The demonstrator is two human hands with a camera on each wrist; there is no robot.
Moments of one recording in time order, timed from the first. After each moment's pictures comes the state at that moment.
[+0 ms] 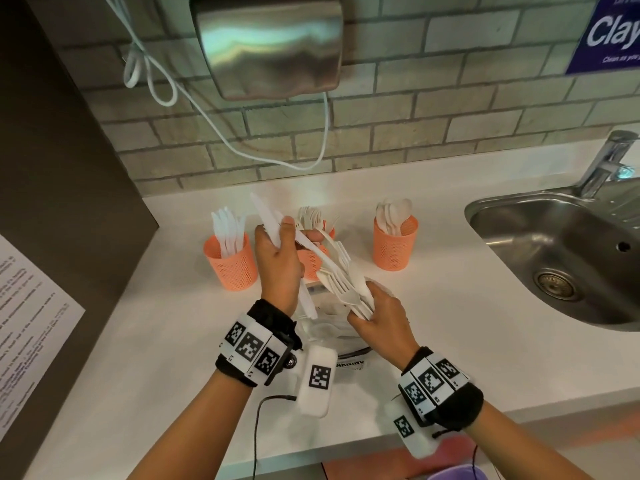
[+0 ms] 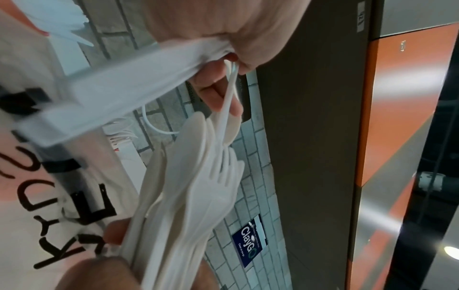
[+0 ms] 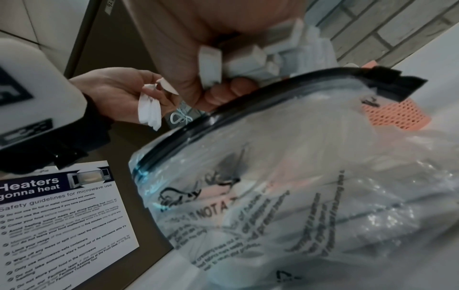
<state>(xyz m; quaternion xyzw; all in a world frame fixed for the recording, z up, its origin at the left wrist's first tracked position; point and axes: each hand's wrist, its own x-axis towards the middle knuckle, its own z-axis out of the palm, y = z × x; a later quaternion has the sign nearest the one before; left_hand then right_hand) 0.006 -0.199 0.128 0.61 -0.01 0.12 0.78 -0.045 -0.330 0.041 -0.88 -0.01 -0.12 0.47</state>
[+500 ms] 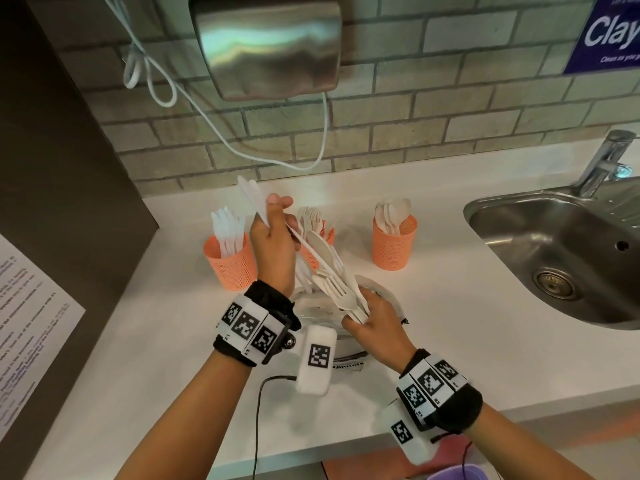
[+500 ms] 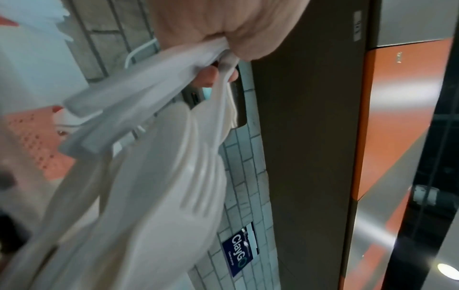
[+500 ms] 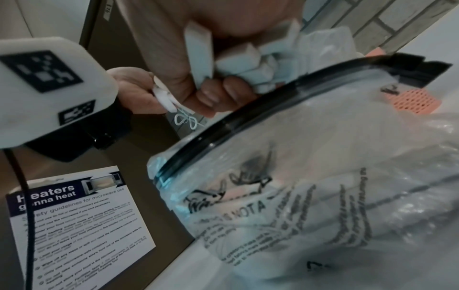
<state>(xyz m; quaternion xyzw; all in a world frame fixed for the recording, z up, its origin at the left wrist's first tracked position) 0.022 -0.199 0.137 0.62 -0.01 0.18 0.77 -0.048 -0.325 0.040 -0.84 -0.04 -0.07 0.54</state>
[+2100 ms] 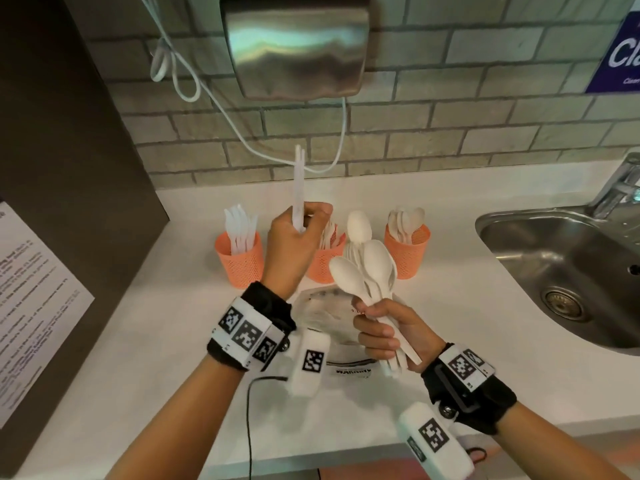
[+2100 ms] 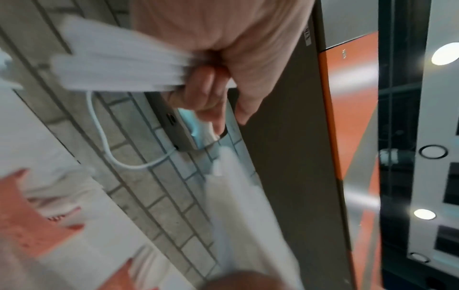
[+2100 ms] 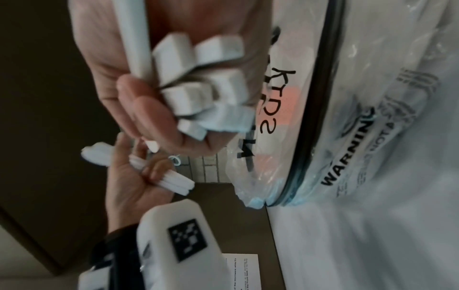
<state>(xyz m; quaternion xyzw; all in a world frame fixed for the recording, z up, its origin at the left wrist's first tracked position) 0.019 -0.183 0.143 0.73 -0.11 0.13 0.66 -0.041 -0.340 0.065 -0.34 -0.08 0.36 0.86</state>
